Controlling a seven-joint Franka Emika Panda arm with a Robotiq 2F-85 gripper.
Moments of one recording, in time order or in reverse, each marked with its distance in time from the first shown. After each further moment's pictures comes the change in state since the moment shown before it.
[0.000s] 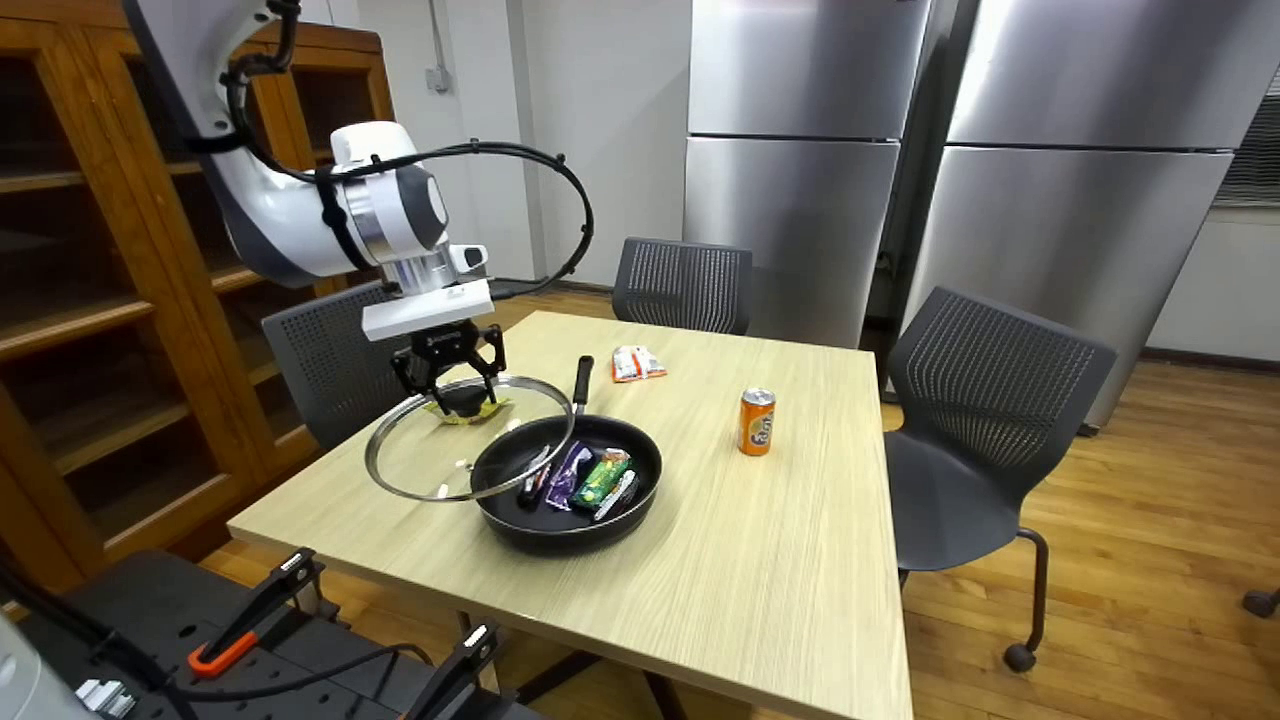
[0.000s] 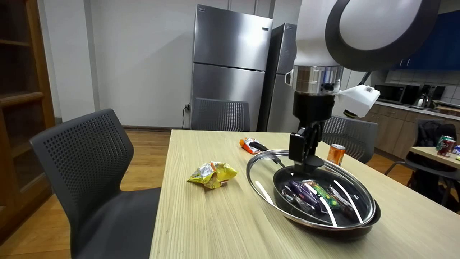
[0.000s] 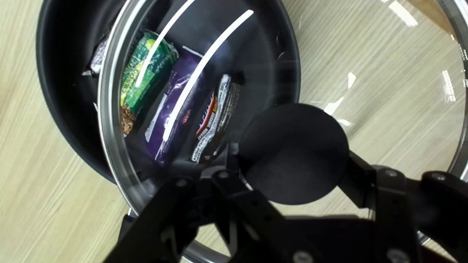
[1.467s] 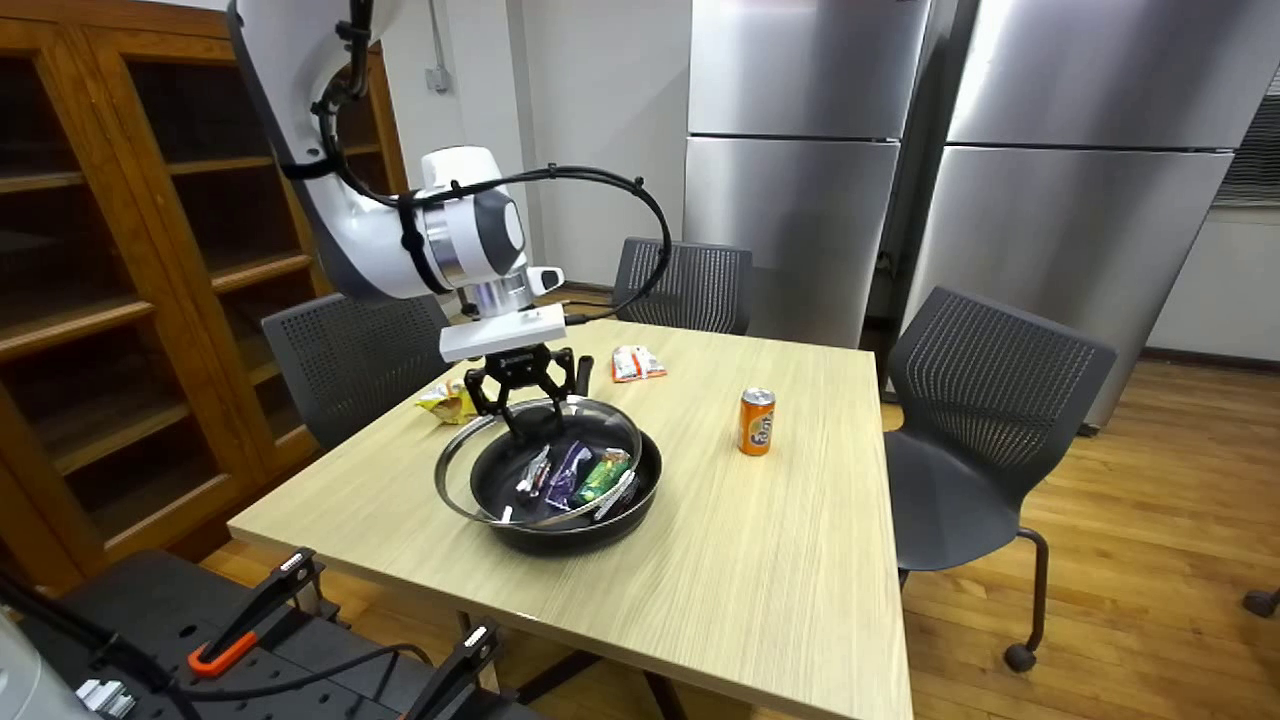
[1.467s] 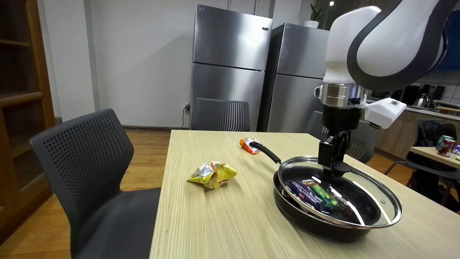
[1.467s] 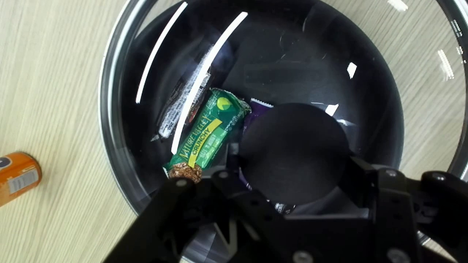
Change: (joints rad) arm -0.132 0.067 -0.050 0.032 0.001 0.021 -0.046
